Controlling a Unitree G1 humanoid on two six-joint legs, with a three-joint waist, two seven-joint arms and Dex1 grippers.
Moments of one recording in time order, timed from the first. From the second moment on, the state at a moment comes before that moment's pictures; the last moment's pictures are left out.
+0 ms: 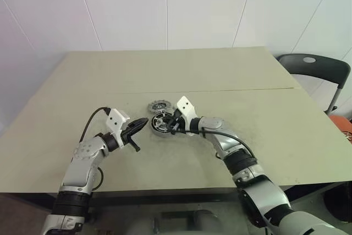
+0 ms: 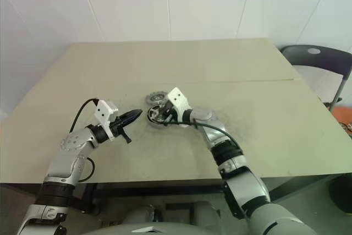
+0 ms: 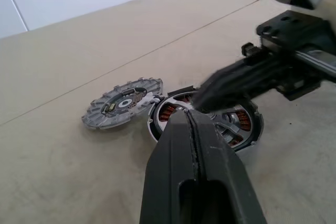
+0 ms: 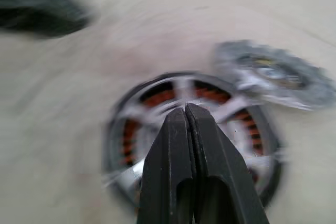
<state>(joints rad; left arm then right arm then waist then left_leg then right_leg) -0.17 0.41 0.01 0.06 -0.28 0.10 -0.76 -0.62 -0.12 0.31 0.48 0.07 0.32 0.77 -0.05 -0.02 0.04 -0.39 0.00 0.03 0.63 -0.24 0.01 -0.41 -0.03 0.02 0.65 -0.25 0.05</state>
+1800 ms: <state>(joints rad) -0.19 0.38 -0.02 0.08 -0.26 0.09 -0.74 -0.81 0.00 0.26 0.82 -0.04 0.13 0.63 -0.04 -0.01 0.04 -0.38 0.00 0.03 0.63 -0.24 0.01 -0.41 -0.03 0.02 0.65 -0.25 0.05</state>
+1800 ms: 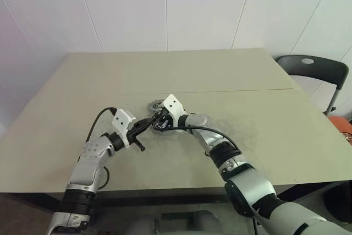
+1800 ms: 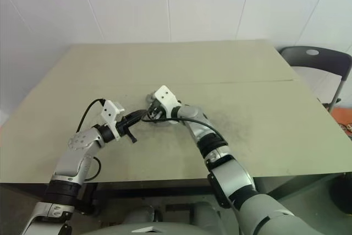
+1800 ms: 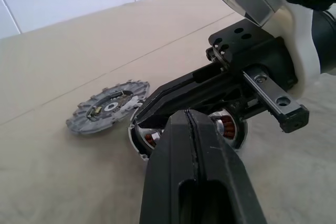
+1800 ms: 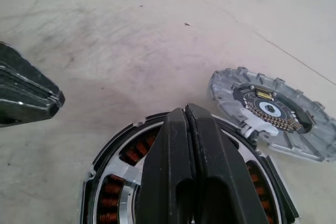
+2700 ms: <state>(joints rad) -0.20 0.40 0.00 0.08 -0.26 0.09 -0.73 -0.90 -0.07 0.27 0.86 -0.08 0.23 0.79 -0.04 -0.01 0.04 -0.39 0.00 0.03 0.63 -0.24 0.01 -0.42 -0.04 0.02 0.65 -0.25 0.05</state>
